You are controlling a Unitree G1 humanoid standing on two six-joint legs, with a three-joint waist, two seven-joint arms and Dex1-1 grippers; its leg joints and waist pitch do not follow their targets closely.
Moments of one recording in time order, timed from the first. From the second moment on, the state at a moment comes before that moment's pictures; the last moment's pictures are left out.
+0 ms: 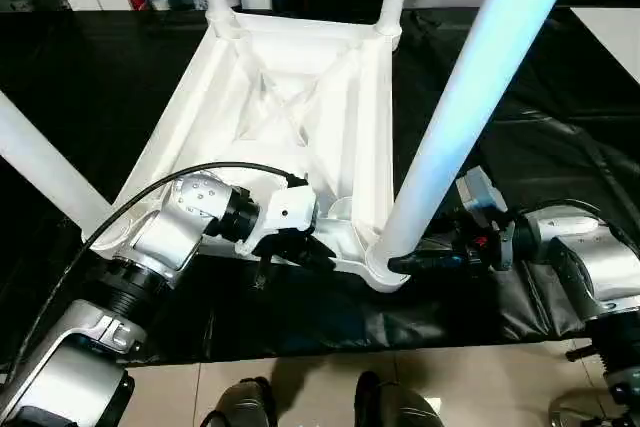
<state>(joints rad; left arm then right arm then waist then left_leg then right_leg) -0.64 0.44 -0.39 0.38 -0.03 0.06 -1.41 -0.43 -0.55 0.12 0.25 0.34 0.26 1.47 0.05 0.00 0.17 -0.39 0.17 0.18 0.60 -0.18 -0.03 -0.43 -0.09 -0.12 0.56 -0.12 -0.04</state>
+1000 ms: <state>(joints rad) -0.64 0.20 -0.28 0.30 0.07 0.45 -0.88 -0.36 -0.12 -0.05 -0.01 0.14 0.52 0.50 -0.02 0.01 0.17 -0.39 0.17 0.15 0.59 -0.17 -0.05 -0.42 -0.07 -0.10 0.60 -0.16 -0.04</state>
